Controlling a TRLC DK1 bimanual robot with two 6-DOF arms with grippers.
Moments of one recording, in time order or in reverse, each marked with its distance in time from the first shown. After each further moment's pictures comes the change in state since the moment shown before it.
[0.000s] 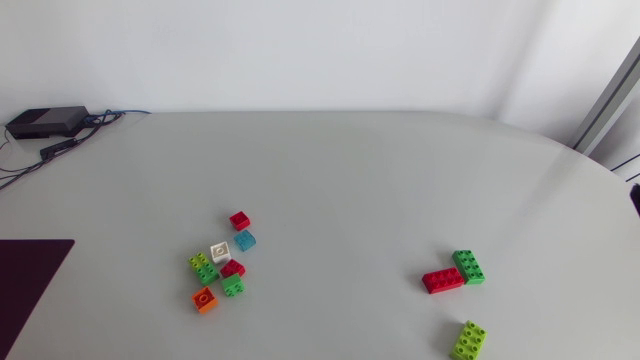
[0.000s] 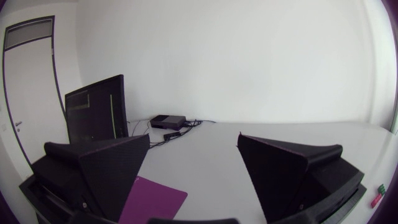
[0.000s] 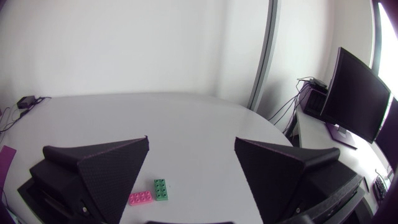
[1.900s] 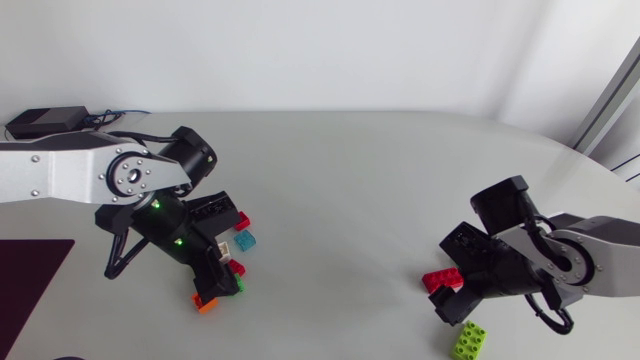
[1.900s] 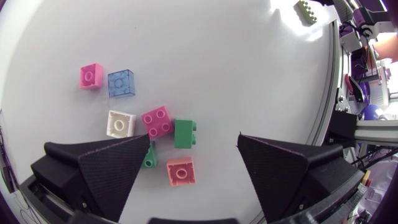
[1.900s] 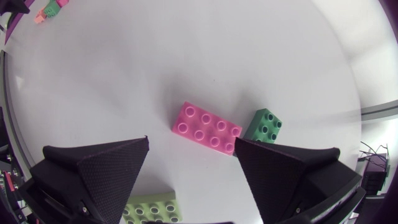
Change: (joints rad) left arm -0.321 1.185 0.142 -0.230 0.760 0.455; right arm 0.226 0.925 -0.329 0.417 -0.250 -0.386
